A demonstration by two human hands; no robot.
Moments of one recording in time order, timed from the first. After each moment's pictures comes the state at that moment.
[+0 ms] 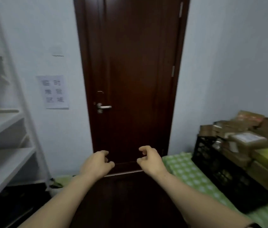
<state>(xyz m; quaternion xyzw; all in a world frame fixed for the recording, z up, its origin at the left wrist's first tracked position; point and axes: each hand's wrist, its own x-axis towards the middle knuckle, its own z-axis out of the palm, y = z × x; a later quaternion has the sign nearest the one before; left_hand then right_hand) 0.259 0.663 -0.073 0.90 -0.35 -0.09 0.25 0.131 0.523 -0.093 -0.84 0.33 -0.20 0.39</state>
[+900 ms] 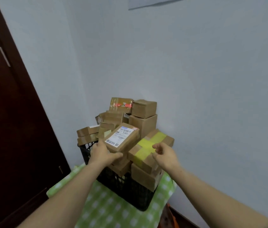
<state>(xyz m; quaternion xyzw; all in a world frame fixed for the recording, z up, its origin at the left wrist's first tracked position) -0.015 0.068 -0.144 0.76 -0.56 -0.24 0.24 -0.236 0.085 -0.148 -0.60 0.66 -0.33 0.31</state>
